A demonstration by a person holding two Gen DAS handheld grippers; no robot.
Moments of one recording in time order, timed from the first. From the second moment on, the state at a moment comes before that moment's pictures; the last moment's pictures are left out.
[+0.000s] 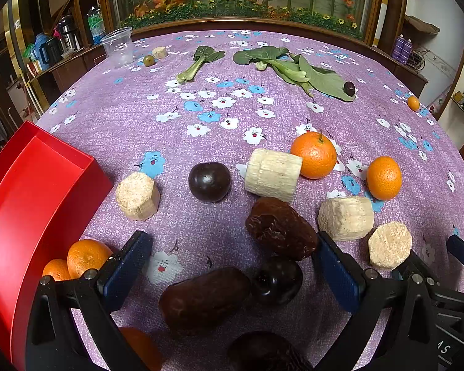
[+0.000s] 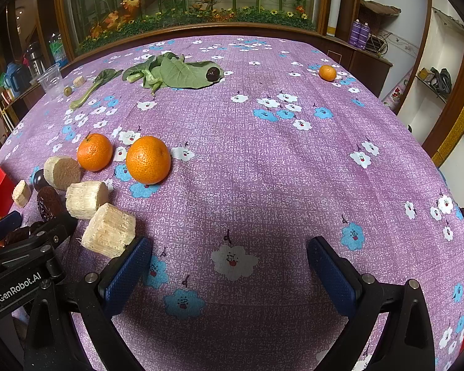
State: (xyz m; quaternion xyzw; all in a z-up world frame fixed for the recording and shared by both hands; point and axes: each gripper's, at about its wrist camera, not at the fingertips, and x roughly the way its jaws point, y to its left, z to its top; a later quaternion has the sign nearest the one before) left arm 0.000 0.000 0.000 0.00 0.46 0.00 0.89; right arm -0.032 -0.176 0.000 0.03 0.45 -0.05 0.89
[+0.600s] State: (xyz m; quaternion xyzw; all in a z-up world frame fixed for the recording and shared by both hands) left arm -0.047 0.033 0.046 -0.01 0.41 -0.04 0.91; right arm -0.050 -0.170 0.016 0.01 0.44 -0.06 0.90
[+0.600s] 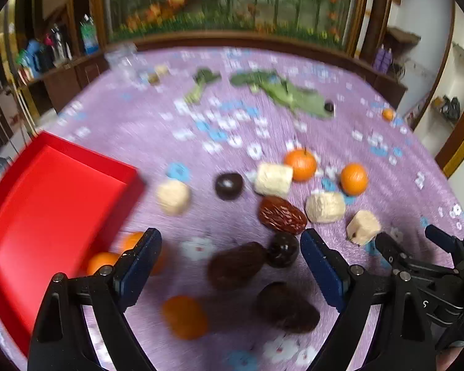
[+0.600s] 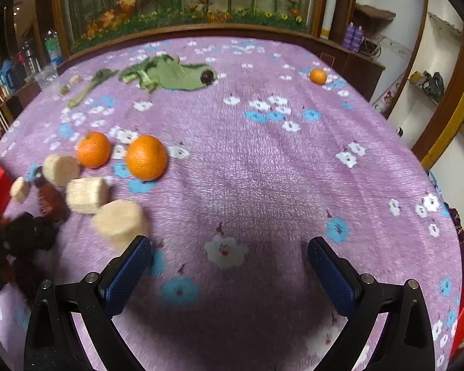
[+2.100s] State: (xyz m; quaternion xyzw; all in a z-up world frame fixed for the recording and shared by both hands) left arm -0.126 0.078 0.064 -0.02 0.34 -0.02 0.94; right arm -0.112 -0.098 0.044 0.01 0.35 -0.04 0.94
